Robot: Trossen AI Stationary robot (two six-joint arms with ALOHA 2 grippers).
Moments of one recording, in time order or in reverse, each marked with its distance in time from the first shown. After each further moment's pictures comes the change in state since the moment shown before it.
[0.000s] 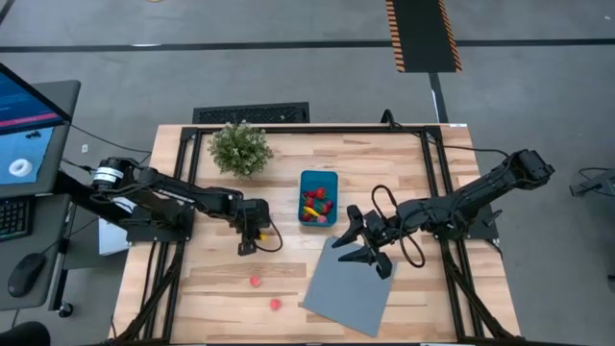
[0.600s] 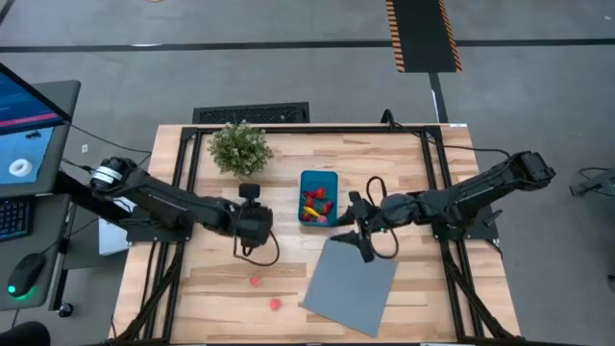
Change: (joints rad) left arm -0.235 -0.006 0.297 -0.410 -0.793 0.112; right arm -0.114 0.000 0.000 -0.256 0.105 -0.006
